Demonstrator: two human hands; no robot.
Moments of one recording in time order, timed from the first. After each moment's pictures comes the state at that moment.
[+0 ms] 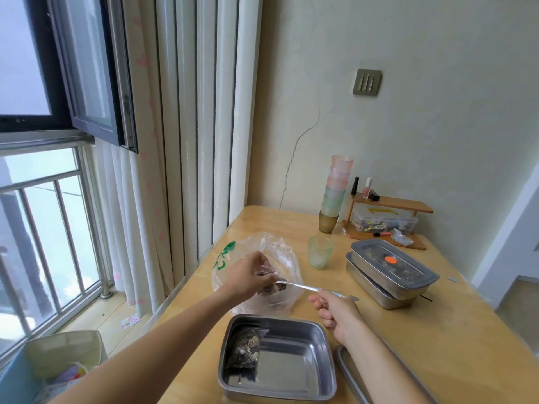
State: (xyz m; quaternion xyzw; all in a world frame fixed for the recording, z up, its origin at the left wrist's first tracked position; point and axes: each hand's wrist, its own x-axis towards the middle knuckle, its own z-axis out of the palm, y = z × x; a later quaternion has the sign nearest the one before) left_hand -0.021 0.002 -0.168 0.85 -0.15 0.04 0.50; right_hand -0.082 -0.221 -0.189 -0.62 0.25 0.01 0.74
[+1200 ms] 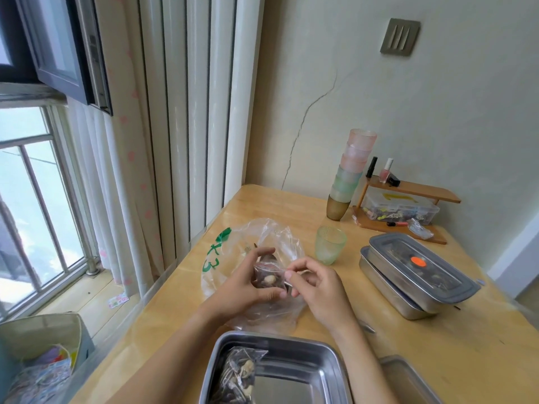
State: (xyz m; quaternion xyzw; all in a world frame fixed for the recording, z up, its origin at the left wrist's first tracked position) left_hand 0.002 0.003 -0.208 0.71 -0.23 -0.09 0.66; right_hand -0.047 -0.189 -0.172 -0.81 -0.09 -0.11 0.56
